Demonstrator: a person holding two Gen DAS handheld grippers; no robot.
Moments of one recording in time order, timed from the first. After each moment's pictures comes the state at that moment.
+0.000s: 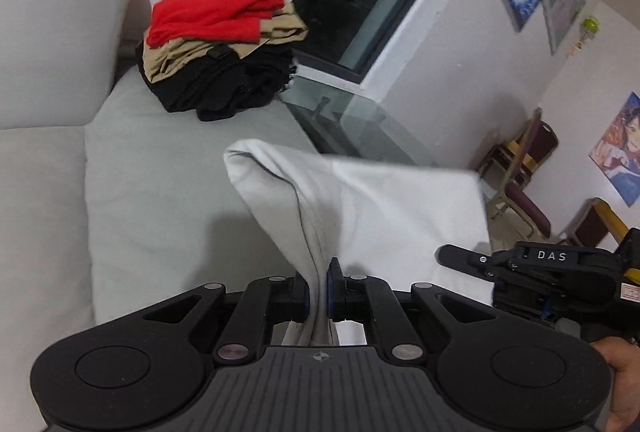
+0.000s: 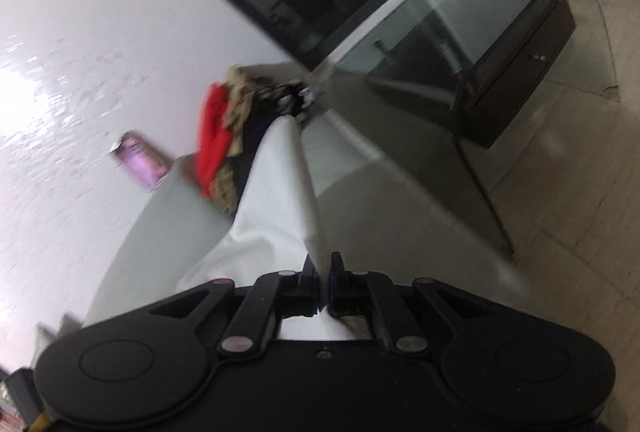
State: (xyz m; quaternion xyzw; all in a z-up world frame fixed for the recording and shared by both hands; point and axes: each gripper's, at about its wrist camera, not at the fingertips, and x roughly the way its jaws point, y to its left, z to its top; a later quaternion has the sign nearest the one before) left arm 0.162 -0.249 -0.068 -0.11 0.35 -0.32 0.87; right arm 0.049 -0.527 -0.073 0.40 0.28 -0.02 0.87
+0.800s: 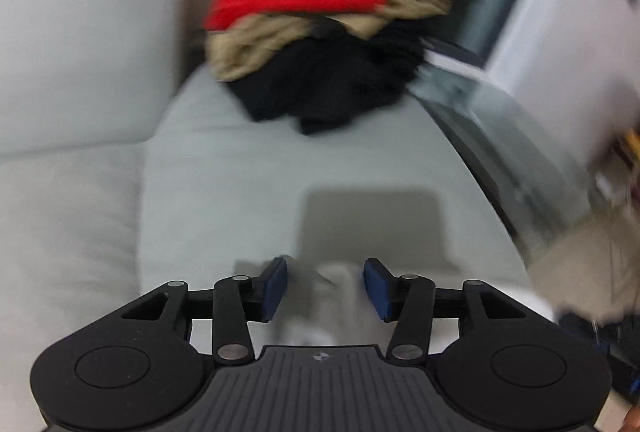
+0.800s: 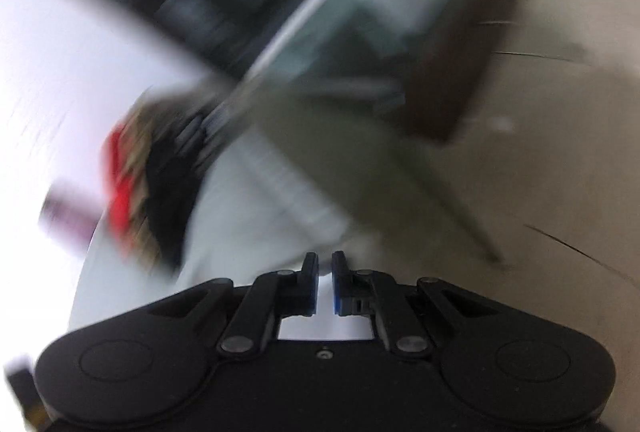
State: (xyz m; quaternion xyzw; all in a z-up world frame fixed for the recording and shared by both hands) left arm 0.259 -0.269 -0.088 -0.07 0.39 -0.15 0.91; right arm 0.104 -0.572 -0.148 0.48 0.27 -0.12 0.83
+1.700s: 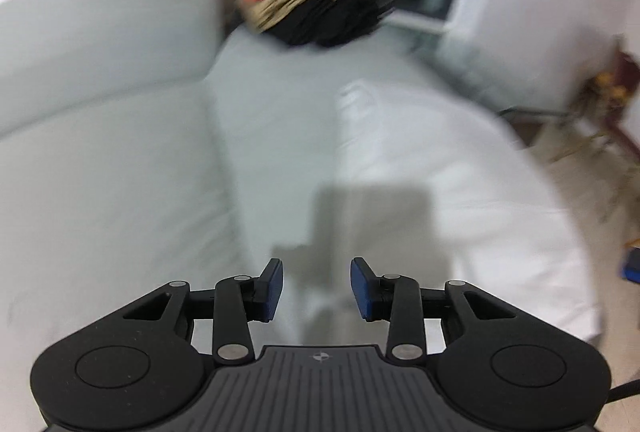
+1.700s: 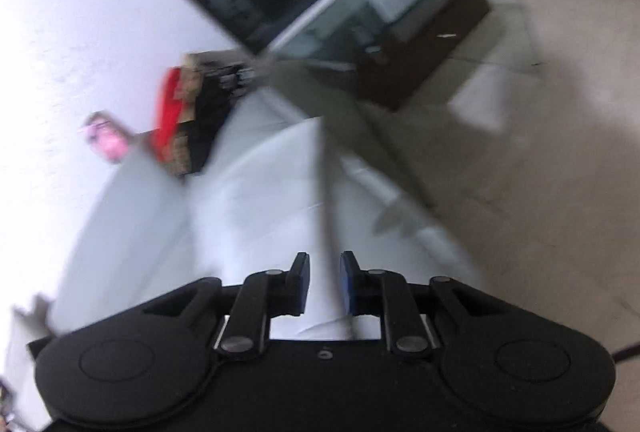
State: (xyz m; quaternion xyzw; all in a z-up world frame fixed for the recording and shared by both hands) left arm 0.067 -0.202 -0.079 0.00 0.37 -0.25 0.90; right arm -0.088 -0.517 -0.081 0.39 0.31 -0.05 0.87
